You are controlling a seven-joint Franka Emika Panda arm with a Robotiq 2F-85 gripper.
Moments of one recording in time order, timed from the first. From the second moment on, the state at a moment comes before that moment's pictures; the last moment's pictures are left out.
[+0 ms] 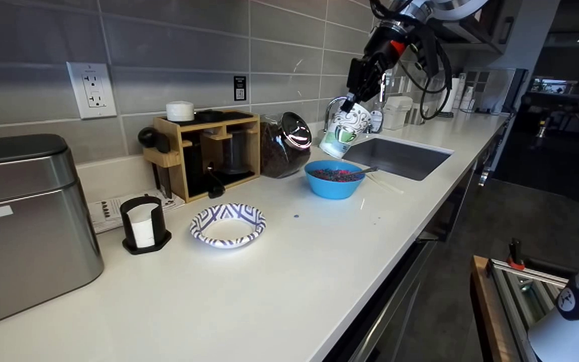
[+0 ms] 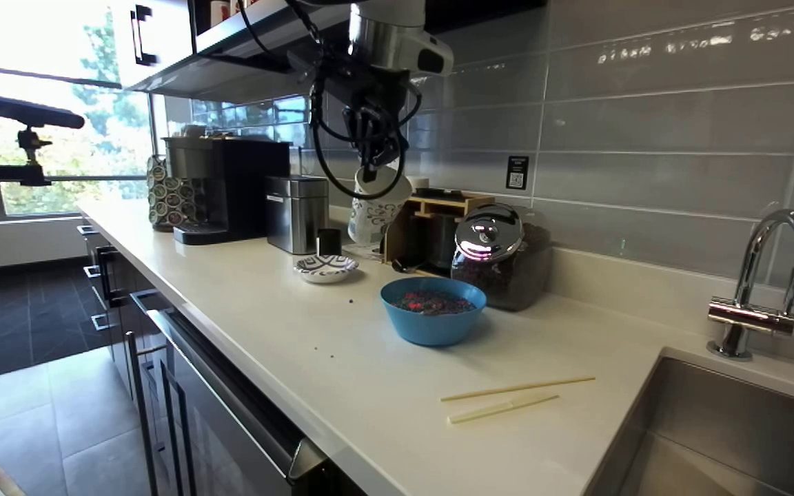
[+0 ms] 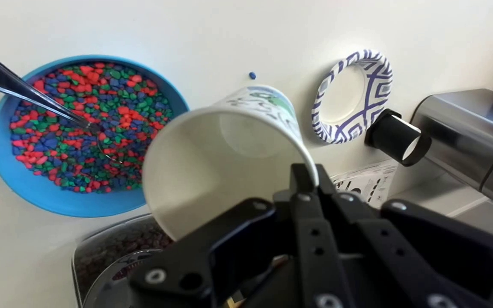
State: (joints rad) arm -0.26 -0.38 -0.18 -2.35 0.49 2.12 -0.36
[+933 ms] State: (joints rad) arm -0.03 -0.29 -0.16 -2.24 0.33 2.12 -0.58
